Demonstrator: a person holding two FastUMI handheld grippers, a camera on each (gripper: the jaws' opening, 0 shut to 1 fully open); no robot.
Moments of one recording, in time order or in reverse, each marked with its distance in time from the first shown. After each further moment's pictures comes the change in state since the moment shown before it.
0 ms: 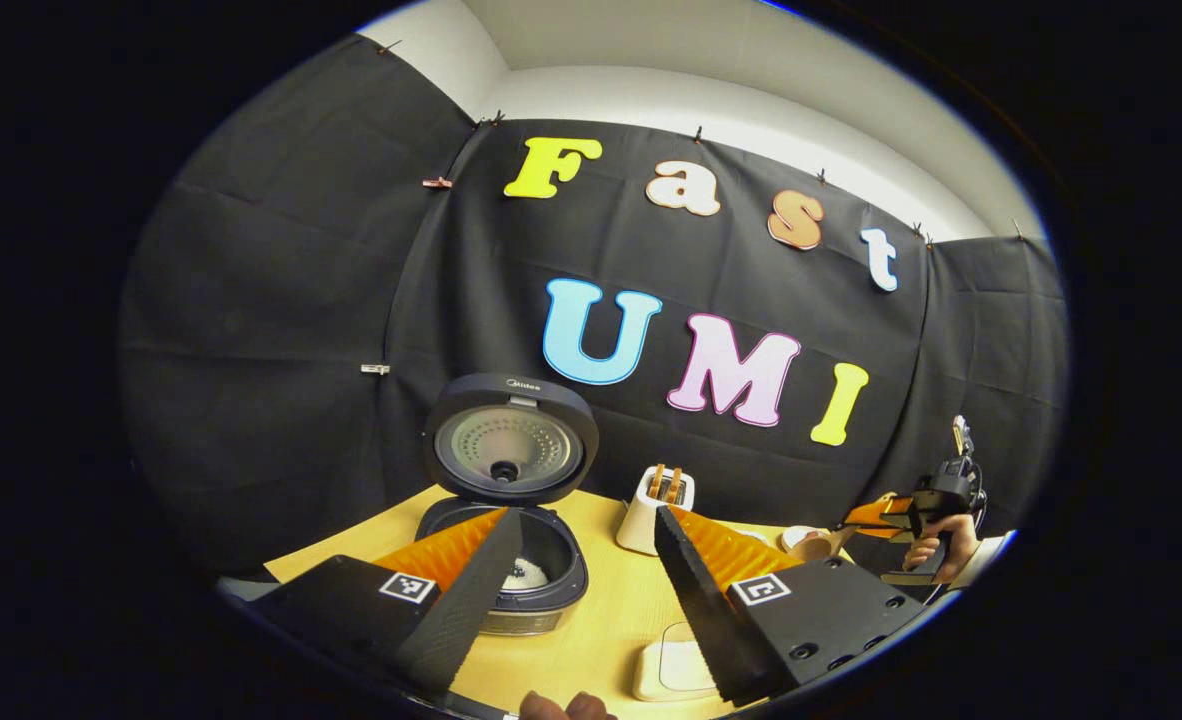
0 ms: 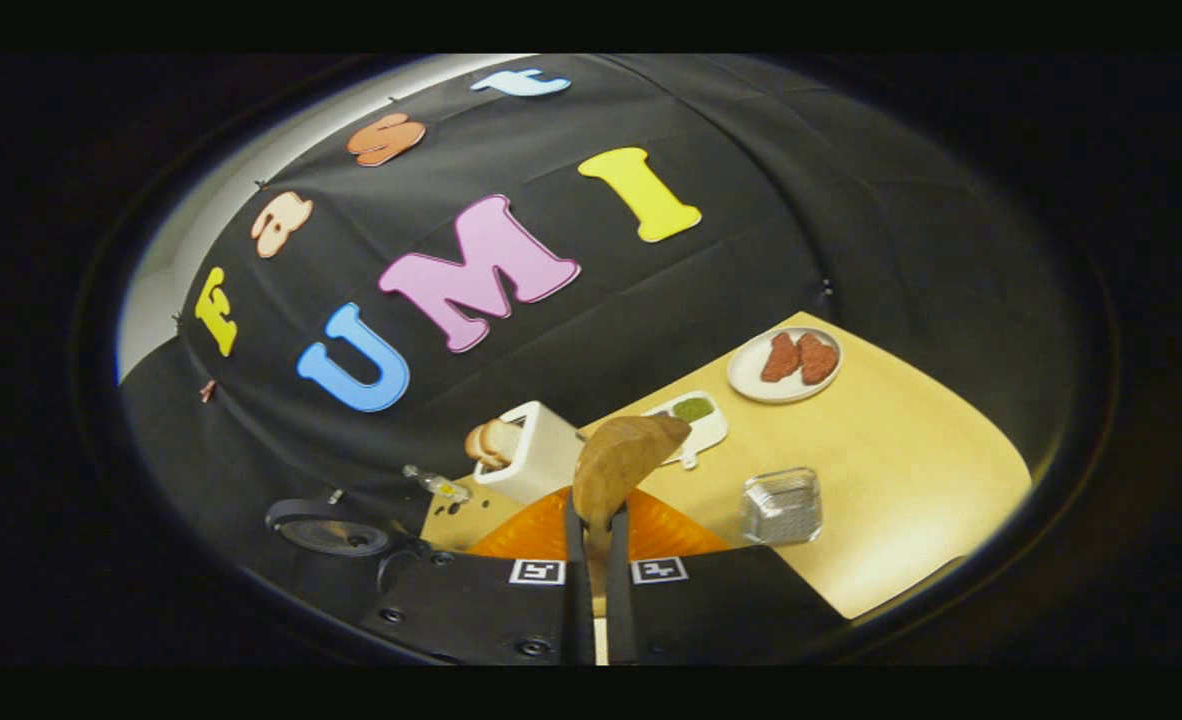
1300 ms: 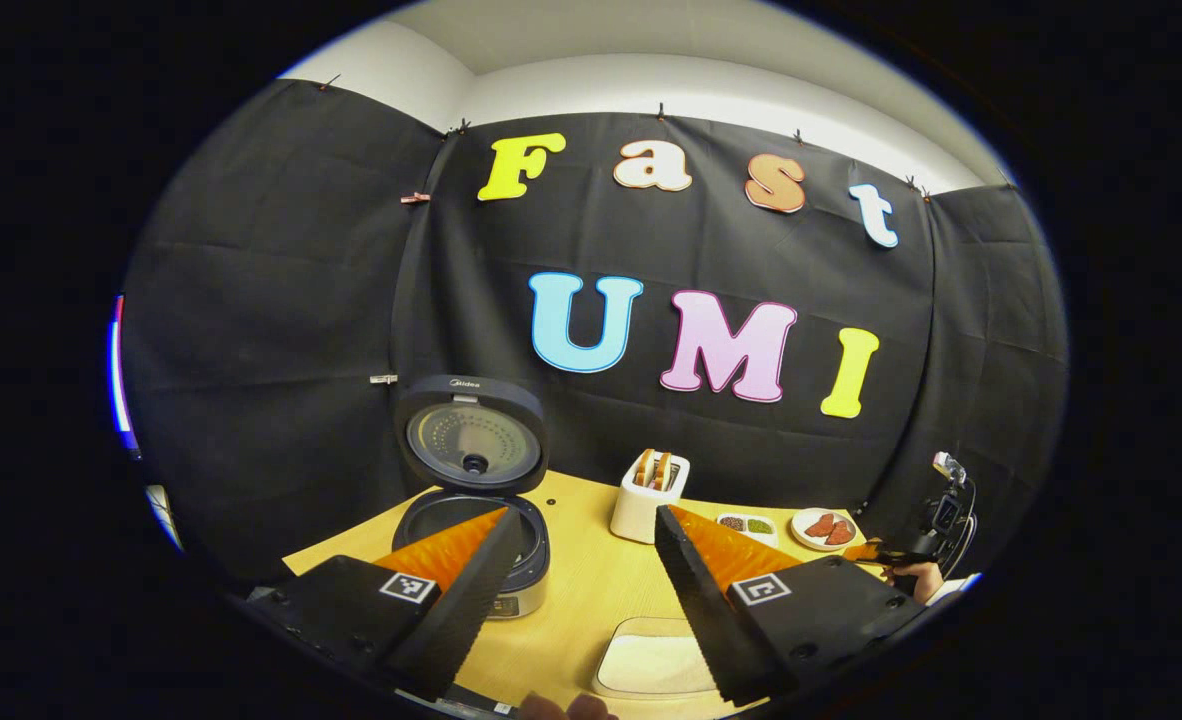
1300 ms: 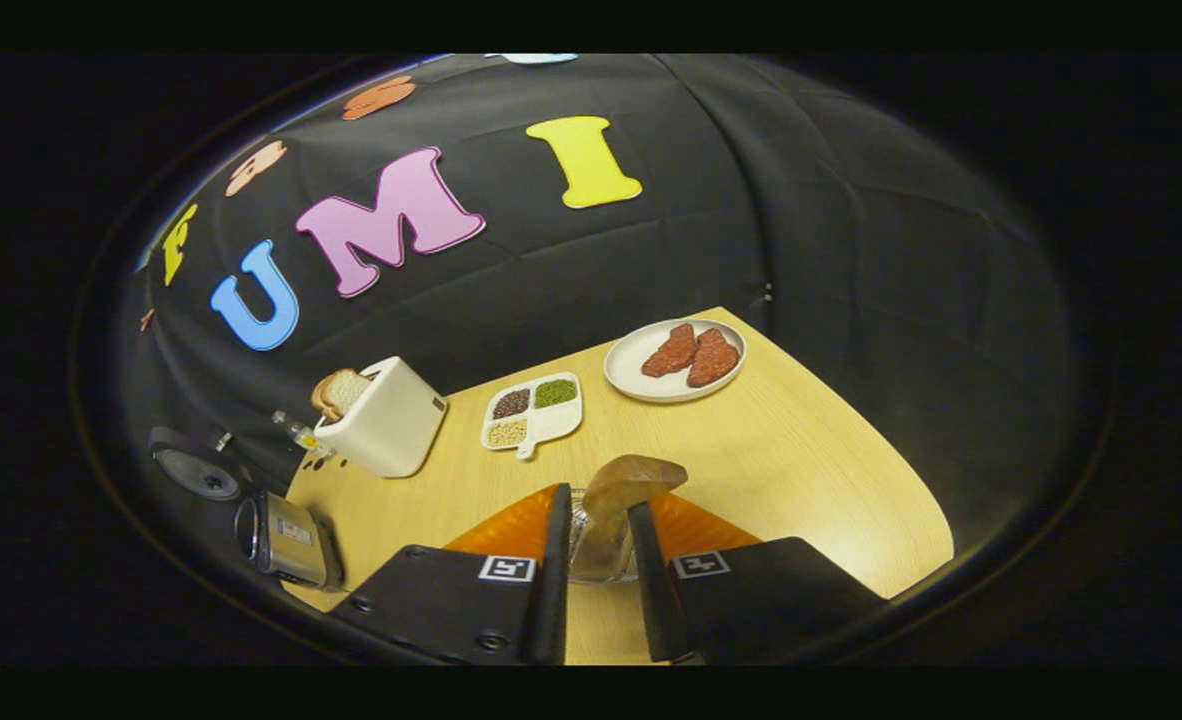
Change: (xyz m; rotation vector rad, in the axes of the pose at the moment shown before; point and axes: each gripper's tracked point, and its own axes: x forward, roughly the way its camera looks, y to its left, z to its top) left arm 0.000 -0.100 -0.002 0.101 0.038 0.085; right arm 0.044 -0.134 -0.029 -0.169 0.092 -0.148
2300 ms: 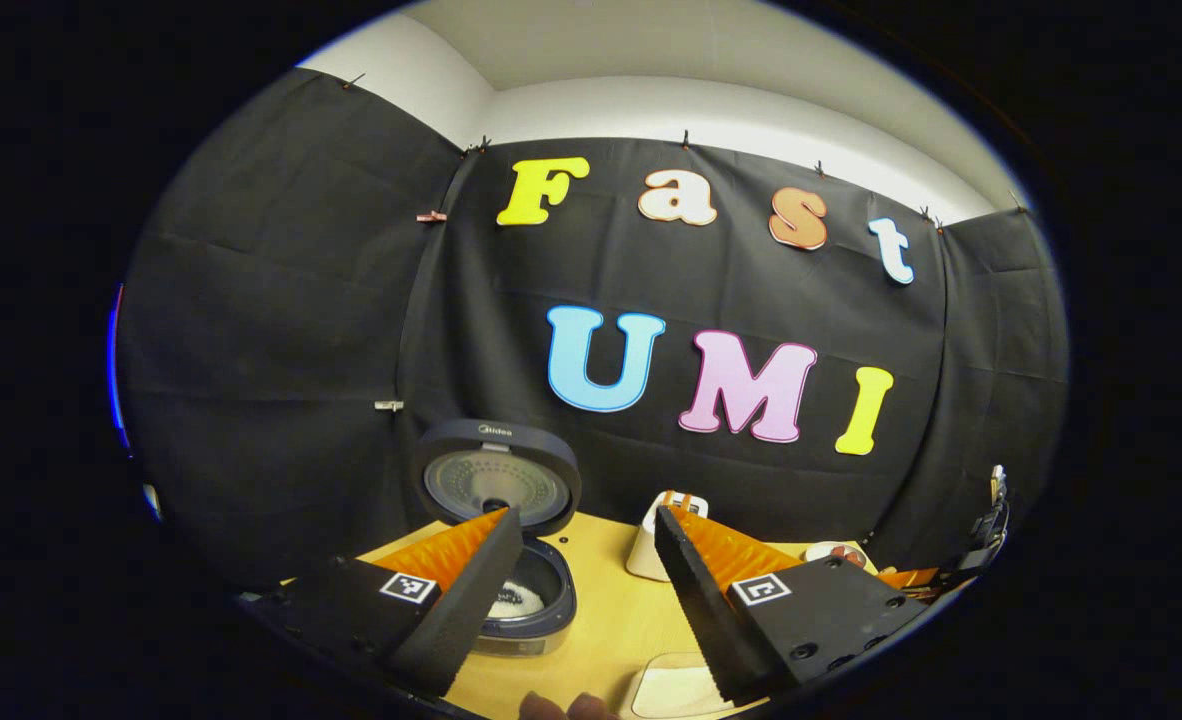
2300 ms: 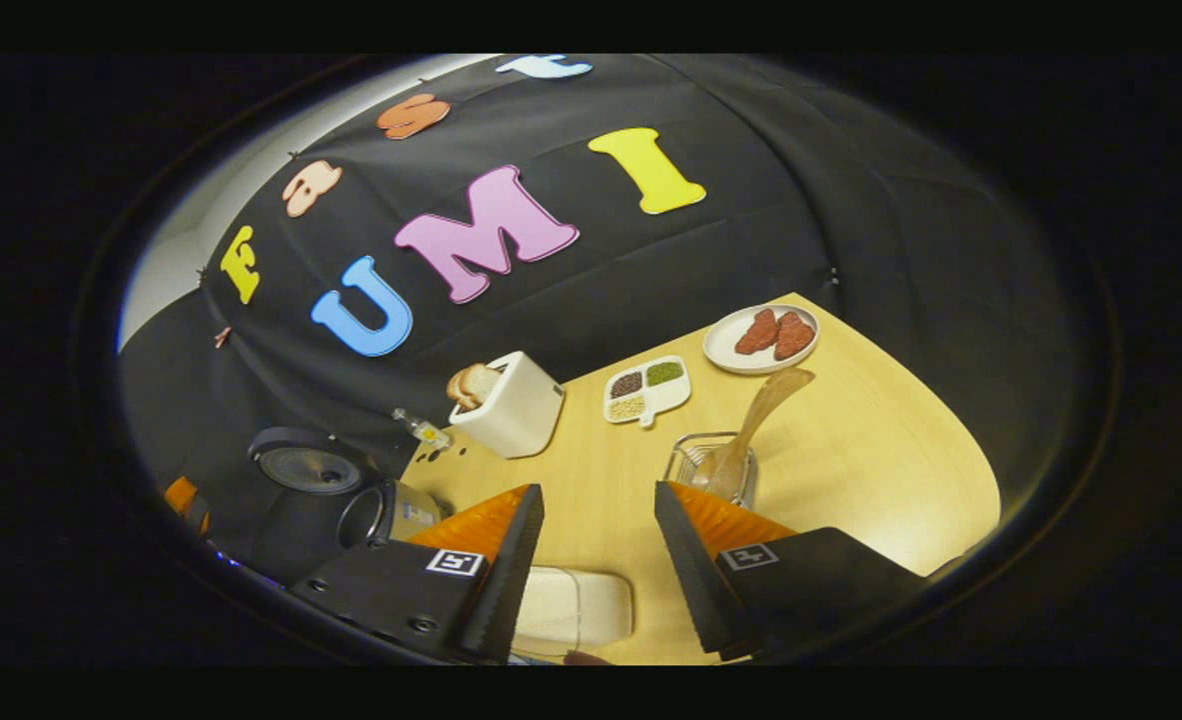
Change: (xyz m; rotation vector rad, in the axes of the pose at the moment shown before) left arm 0.038 0.063 0.043 -0.037 -0.118 -0.002; right arm -0.115 0.098 -0.018 0.060 0.014 0.248
